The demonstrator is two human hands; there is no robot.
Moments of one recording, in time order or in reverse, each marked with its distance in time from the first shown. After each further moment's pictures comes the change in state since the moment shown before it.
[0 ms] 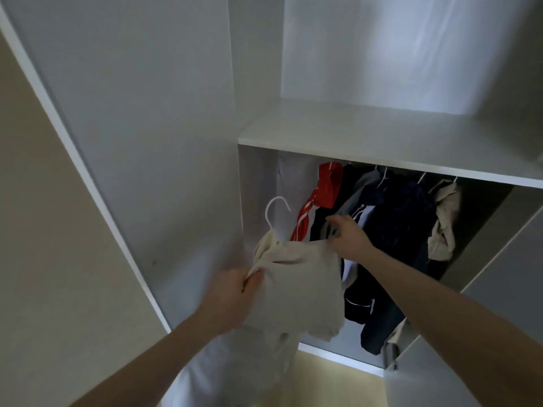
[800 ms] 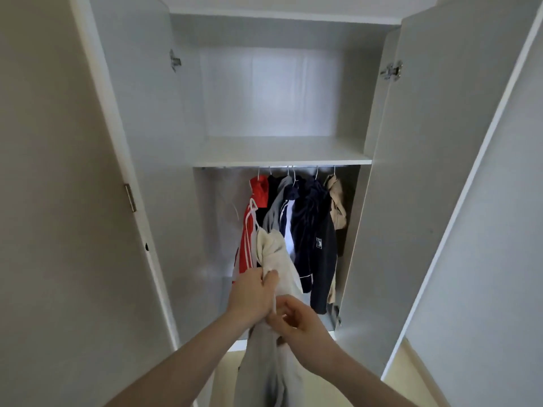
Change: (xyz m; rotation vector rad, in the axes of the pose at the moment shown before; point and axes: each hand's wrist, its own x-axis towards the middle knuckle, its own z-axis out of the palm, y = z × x) left_hand -0.202 0.077 -0.044 -0.178 -0.163 0.117; right_hand -0.448 -0.170 0.098 0.723 0.147 0.052
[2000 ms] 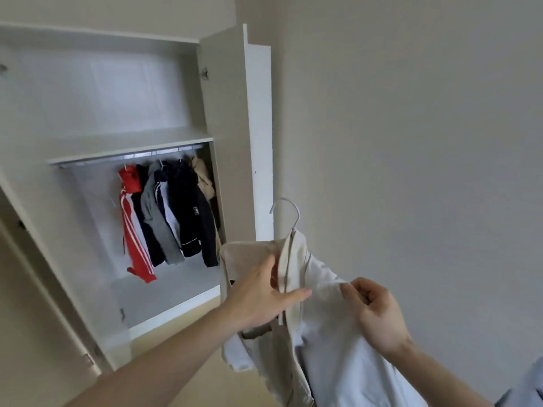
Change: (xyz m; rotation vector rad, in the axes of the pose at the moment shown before) left_hand -0.455 0.183 0.057 0.019 -0.559 0.602; right_hand -0.589 -0.037 -0.107 -0.392 0.932 0.177
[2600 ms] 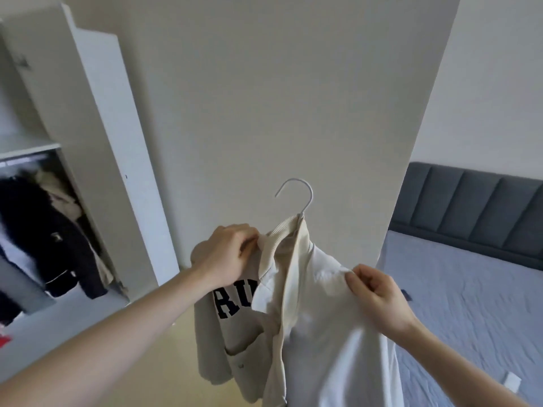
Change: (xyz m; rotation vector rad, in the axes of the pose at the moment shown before) left_hand 0.057 0.117 0.081 0.140 0.038 0.638; right_hand -0.129 0.041 -0.183 -0.075 0.302 0.131
